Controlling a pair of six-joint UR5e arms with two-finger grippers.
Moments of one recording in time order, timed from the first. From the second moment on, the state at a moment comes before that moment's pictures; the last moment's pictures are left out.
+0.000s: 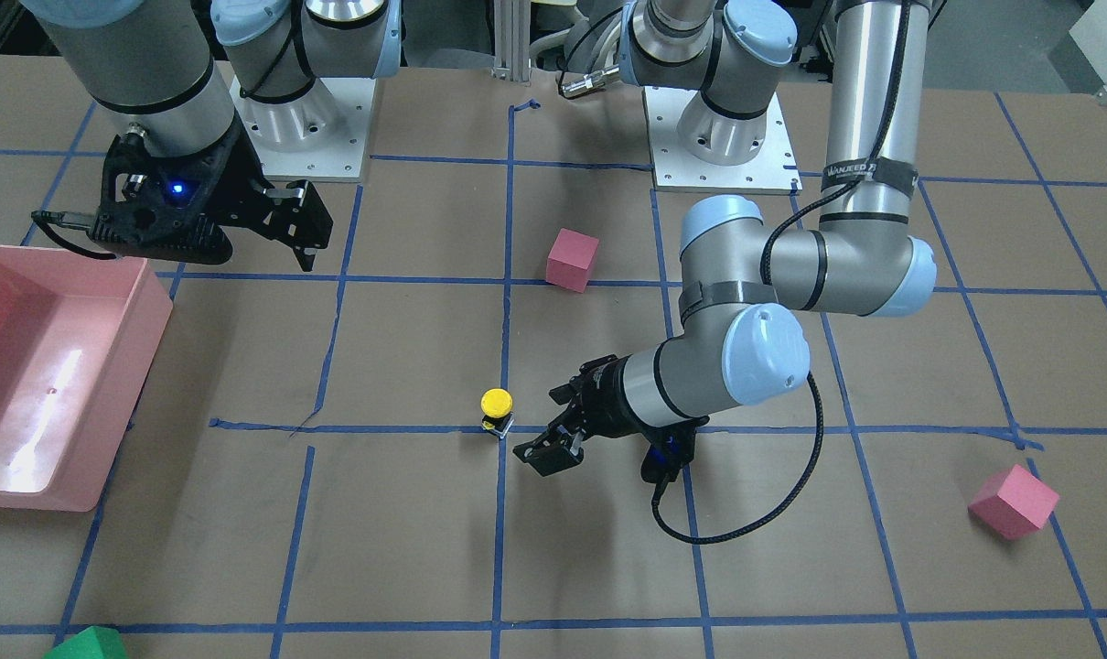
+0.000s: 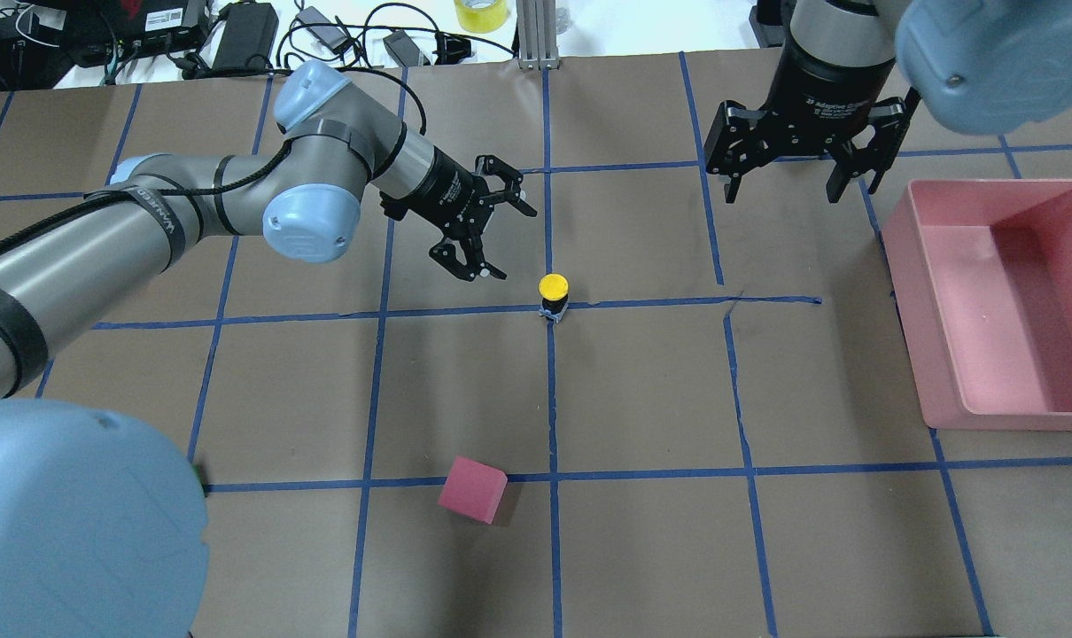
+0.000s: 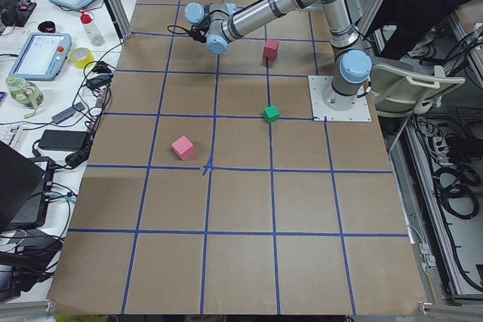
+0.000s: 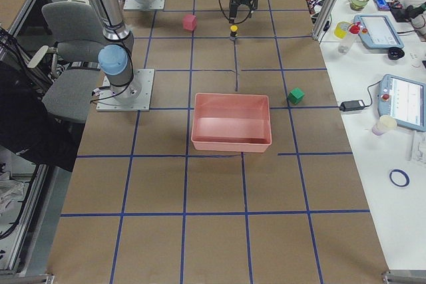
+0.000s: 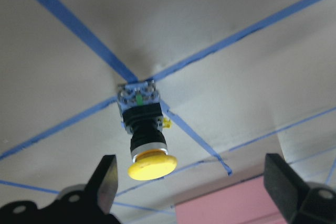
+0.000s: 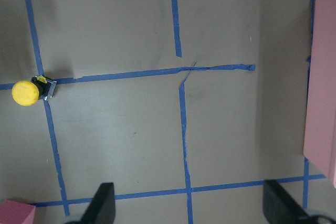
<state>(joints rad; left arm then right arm) -1.65 -2.04 -1.65 -1.08 0.98 -1.05 1.62 -1.49 1.51 -1.55 -1.60 0.13</state>
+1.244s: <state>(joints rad) -1.66 -1.54 -1.62 -1.52 1.53 -0.15 1.62 -1.49 1.51 -1.54 -1.60 0.13</state>
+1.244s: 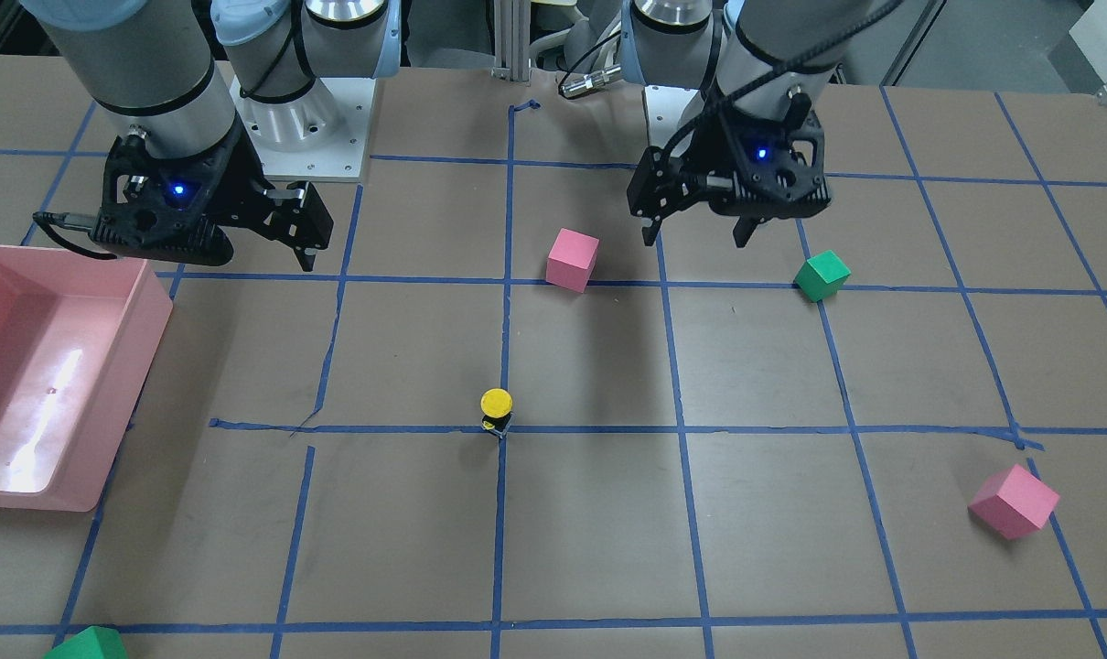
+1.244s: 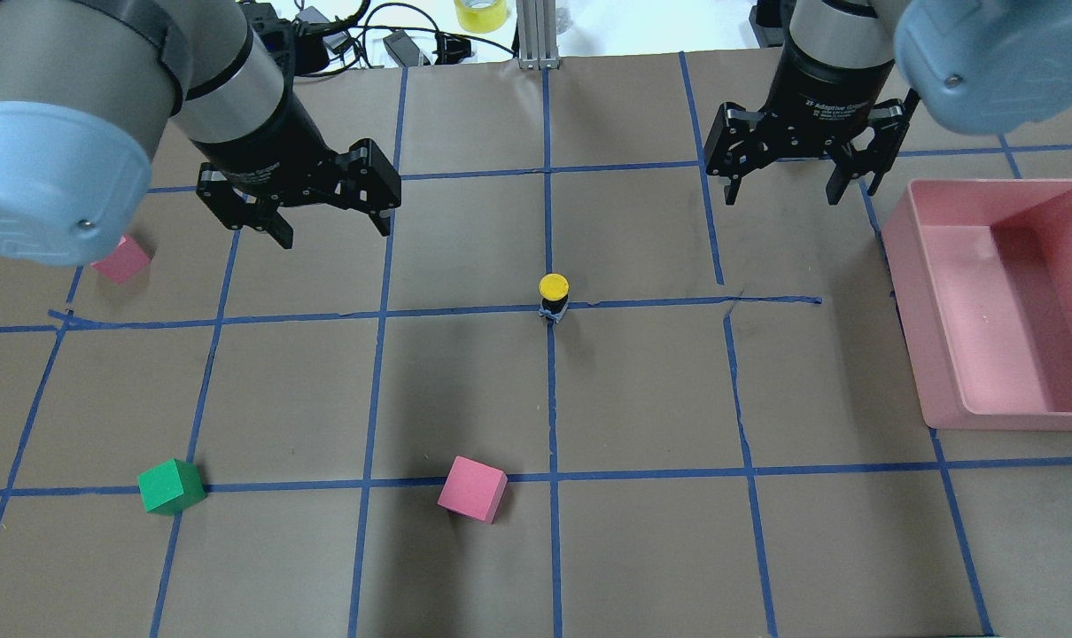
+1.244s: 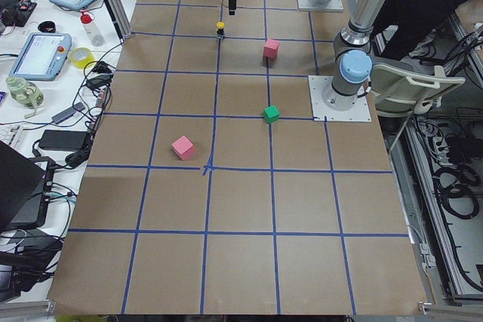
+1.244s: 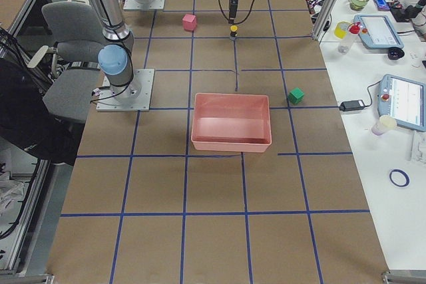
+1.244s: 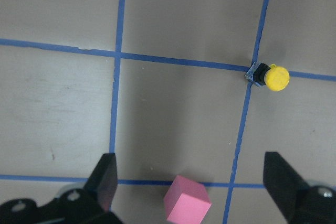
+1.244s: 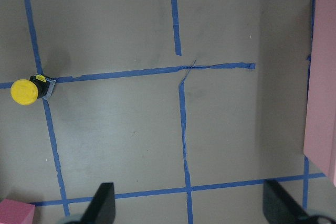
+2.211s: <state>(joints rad) -1.64 -1.49 -1.61 -1.52 1.55 0.03 1.62 -1.49 1.51 -1.58 -1.59 0.13</state>
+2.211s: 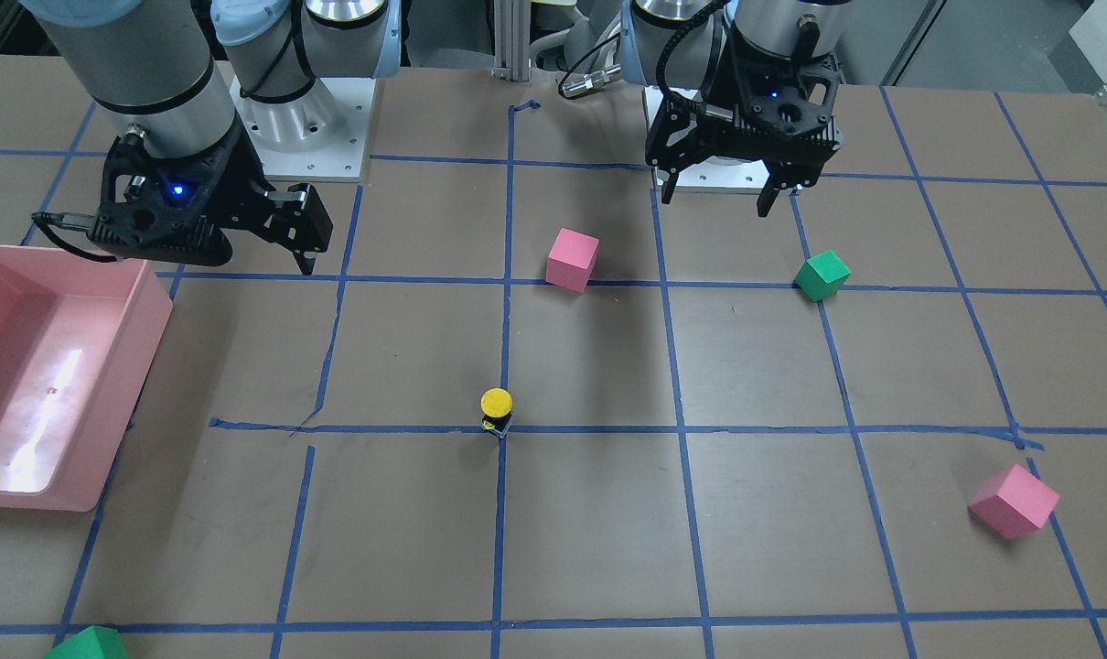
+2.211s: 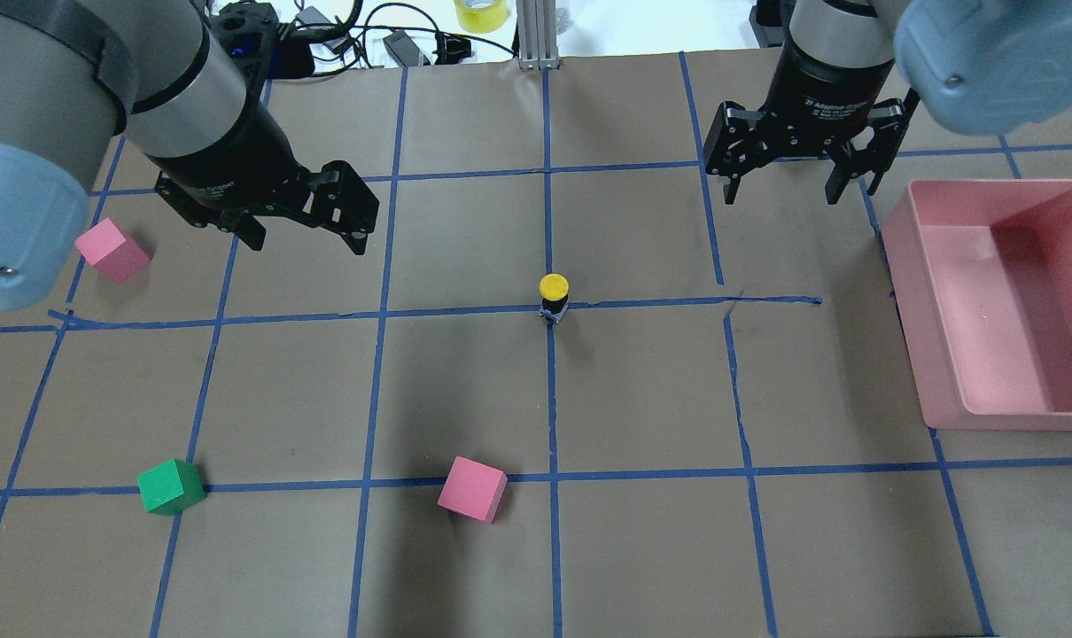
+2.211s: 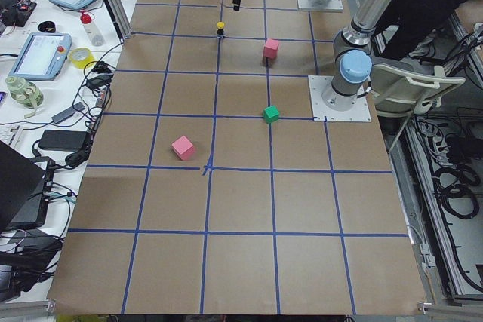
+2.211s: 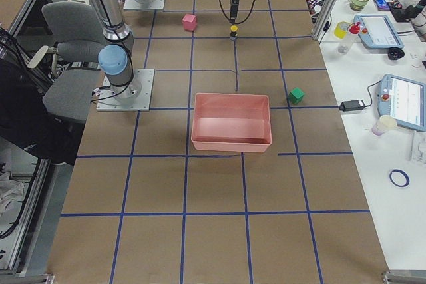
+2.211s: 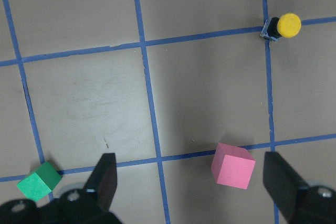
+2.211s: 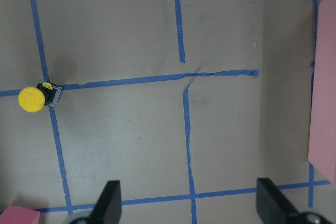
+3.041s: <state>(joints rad) -1.64 -1.58 -1.53 -1.48 1.54 0.03 1.62 -1.49 1.52 -1.60 -1.59 0.13</state>
